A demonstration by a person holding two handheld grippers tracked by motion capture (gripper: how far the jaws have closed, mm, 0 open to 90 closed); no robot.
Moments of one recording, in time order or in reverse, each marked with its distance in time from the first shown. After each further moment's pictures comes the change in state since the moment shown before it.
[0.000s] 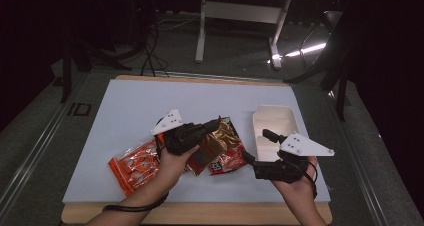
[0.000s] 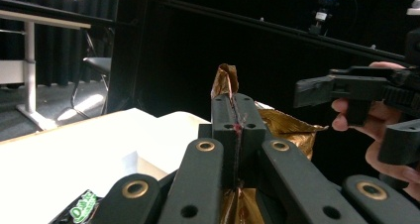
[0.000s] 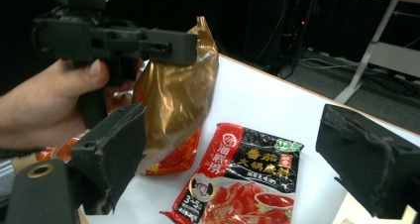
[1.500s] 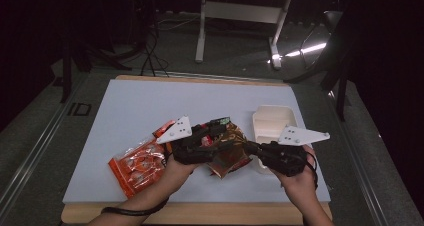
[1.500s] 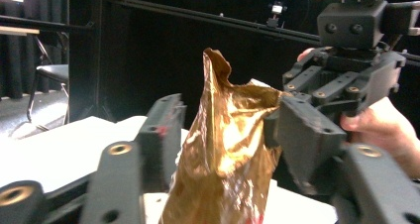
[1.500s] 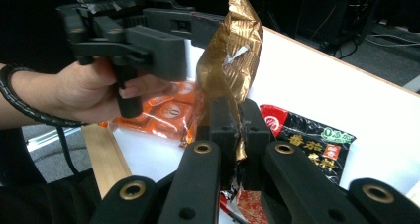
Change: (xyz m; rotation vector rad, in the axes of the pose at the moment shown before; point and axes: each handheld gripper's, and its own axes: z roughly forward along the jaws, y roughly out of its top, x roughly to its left) left arm -0.022 0.003 0.004 0.027 -0.141 0.057; right arm -0.013 0.011 0.005 0.121 0.220 0.002
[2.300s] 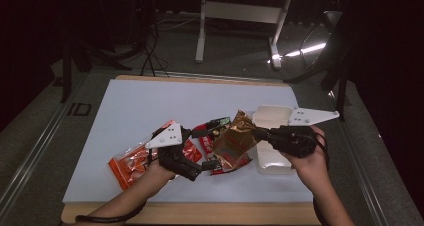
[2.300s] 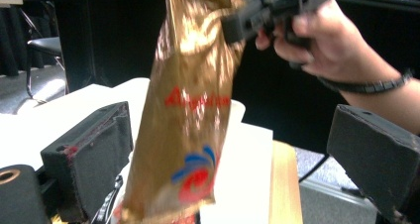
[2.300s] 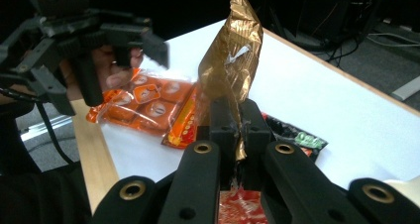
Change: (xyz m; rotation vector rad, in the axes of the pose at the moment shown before) left arm 0.000 -0.006 -0.033 0.147 -0.031 0.066; right arm -0.037 0.024 -0.011 0.038 0.021 -0.032
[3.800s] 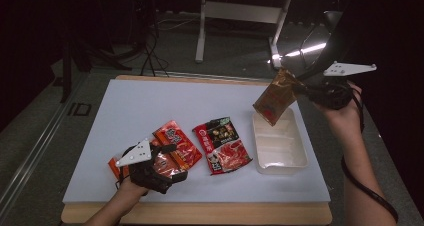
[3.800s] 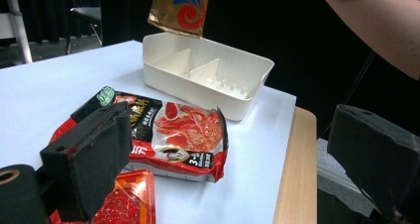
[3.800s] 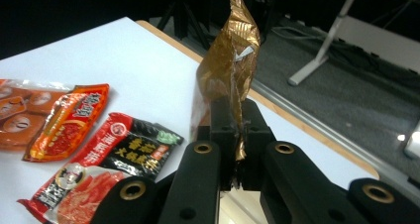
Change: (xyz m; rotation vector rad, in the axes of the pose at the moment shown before) left arm 0.005 -0.058 -0.060 0.043 0.118 -0.089; right arm -0.127 0.032 -0.045 0.035 -0.277 0.010
